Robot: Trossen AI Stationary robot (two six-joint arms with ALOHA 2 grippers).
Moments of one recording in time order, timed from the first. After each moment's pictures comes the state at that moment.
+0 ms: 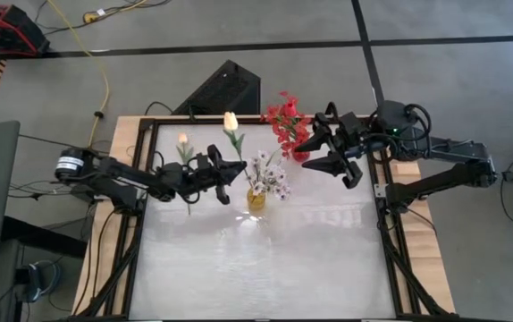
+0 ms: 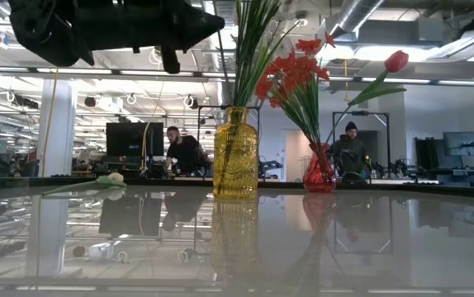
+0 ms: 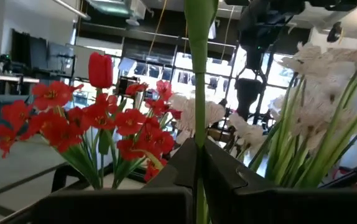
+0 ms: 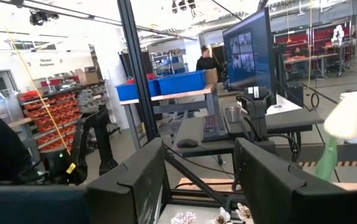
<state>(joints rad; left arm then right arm) 0.02 1.44 0.50 1.27 -0.27 -0.12 -0.09 1.11 1.28 0.01 -0.41 0.24</state>
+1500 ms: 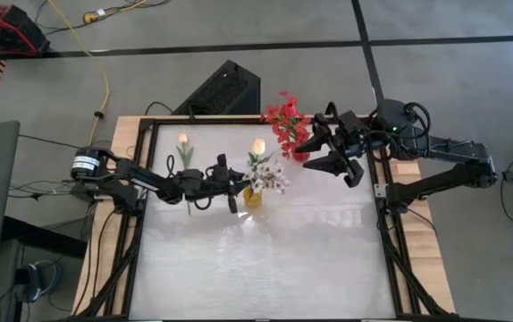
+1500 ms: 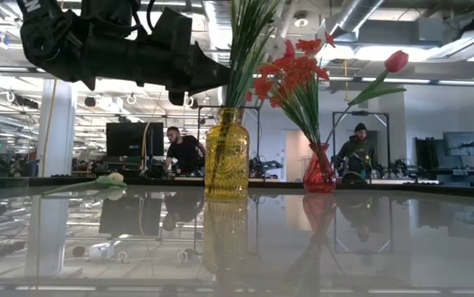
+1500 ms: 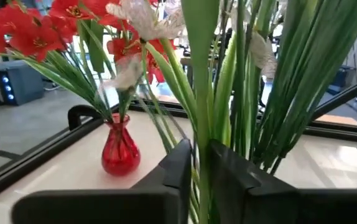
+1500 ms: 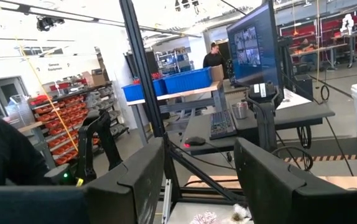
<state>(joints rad) 0.02 1.58 0.51 1.13 -0.25 -0.03 -0.11 1.11 1.28 0.00 -0.45 0.29</state>
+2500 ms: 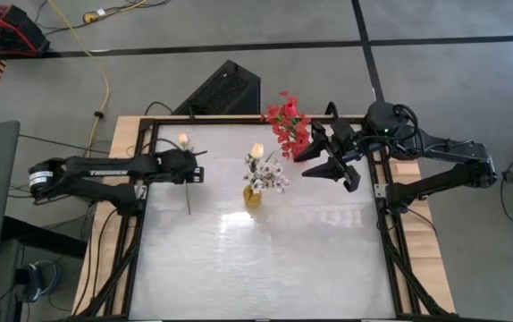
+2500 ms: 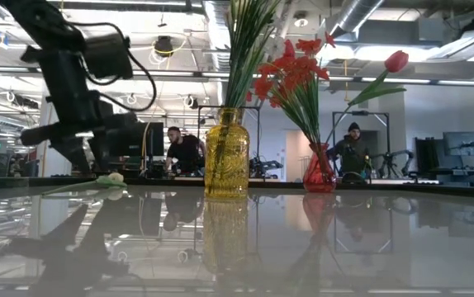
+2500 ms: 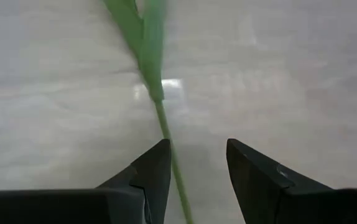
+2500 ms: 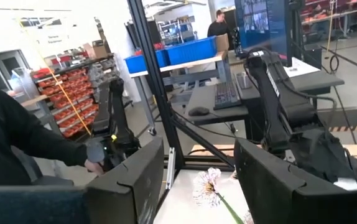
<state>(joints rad) 0.37 1.12 0.51 -0.55 -0.27 -1.09 -0.11 1.11 1.28 -0.13 -0.50 0.24</state>
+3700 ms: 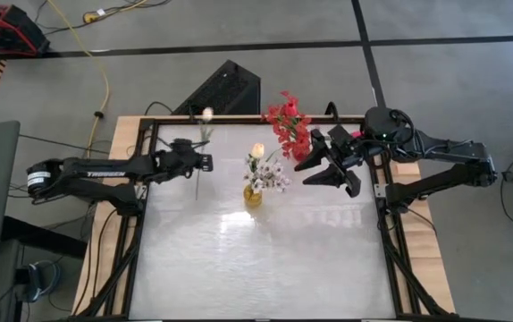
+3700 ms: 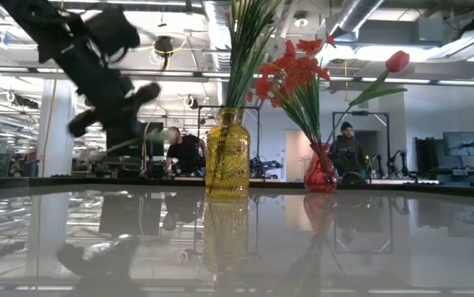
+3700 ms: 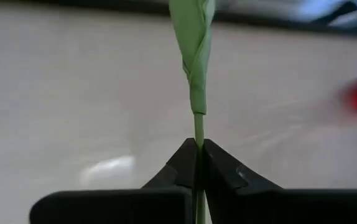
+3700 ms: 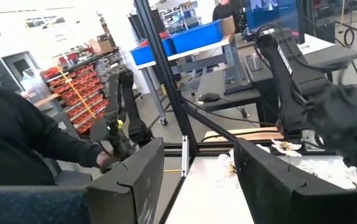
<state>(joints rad) 0.34 1.10 0.51 -0.18 -0.48 -0.95 -0.08 1.11 1.28 -0.18 -0.49 0.30</state>
